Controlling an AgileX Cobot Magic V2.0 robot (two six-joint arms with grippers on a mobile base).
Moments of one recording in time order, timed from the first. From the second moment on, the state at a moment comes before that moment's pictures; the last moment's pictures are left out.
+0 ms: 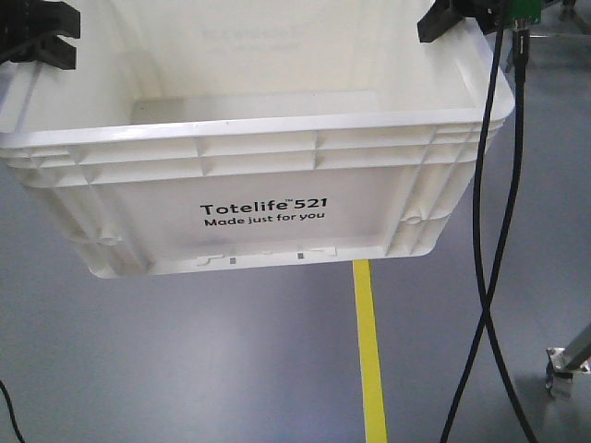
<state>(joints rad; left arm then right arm) -0.15 1.39 -1.50 -0.14 1.01 -0.09 0.20 1.74 -1.97 0.28 1.30 -0.09</state>
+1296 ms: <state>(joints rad) -0.15 1.39 -1.50 -0.14 1.01 -0.09 0.20 1.74 -1.97 0.28 1.30 -0.09</state>
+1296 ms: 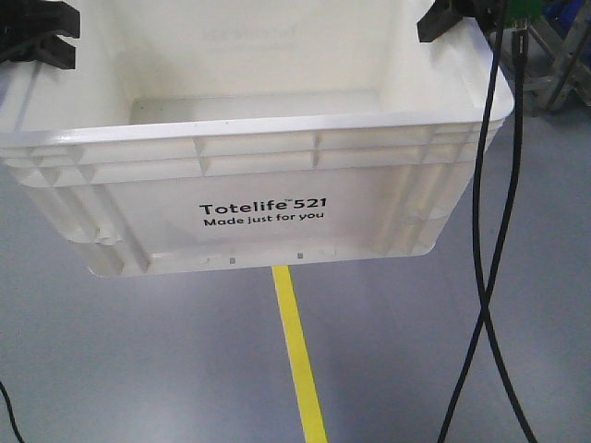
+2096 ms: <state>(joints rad) -0.15 1.39 -1.50 -0.13 1.01 -0.09 0.20 1.74 -1.97 0.28 1.30 -0.09</state>
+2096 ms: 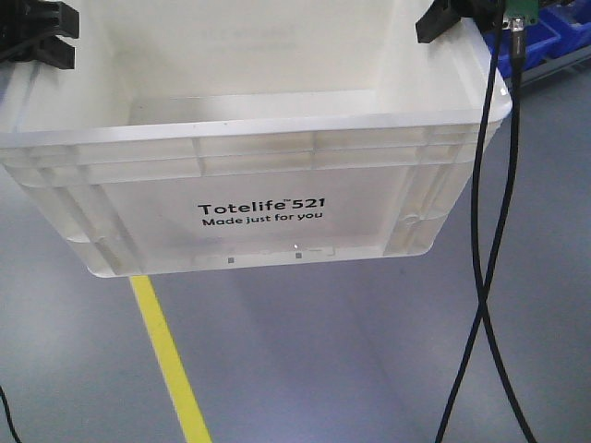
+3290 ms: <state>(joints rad) -0.15 1.39 -1.50 -0.14 1.01 -0.09 0.20 1.74 -1.97 0.28 1.30 -0.09</state>
